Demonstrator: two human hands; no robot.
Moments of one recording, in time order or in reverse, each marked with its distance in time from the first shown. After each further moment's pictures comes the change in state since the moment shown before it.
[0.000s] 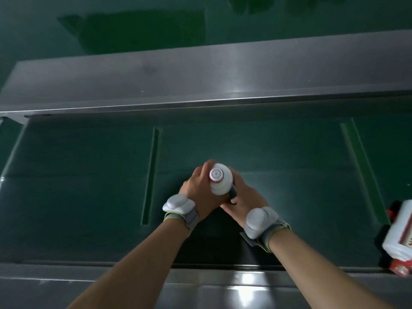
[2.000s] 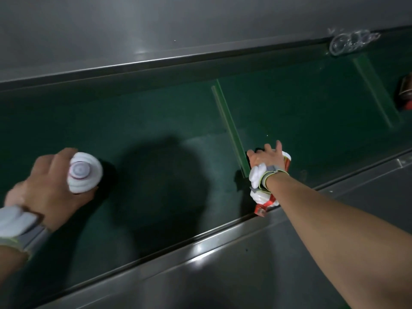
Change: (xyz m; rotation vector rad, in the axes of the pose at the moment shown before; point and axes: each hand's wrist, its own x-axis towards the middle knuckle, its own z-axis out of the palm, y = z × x) left_hand 0.033 0.020 0.038 0.430 -0.091 0.044; right_hand -0.053 0.266 -0.219 -1.031 -0.241 0.569
